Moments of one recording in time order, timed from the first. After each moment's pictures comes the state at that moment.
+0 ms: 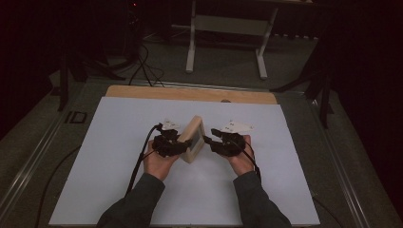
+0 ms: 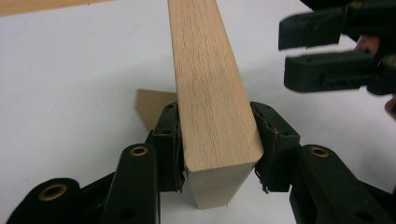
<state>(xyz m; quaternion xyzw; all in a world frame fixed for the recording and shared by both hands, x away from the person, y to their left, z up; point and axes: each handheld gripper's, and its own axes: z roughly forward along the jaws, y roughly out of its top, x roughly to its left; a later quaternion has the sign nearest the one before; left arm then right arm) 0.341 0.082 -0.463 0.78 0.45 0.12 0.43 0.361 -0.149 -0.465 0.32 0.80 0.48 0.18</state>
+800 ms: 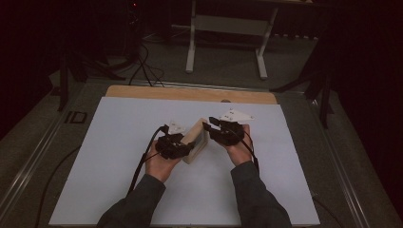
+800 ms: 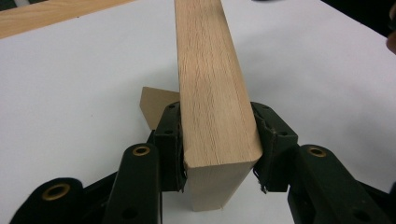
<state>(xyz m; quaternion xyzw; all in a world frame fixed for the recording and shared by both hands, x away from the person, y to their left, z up) 0.334 0.072 -0.461 0.80 0.41 0.15 0.42 0.377 -0.138 -0.436 0.32 0.78 0.50 0.21</state>
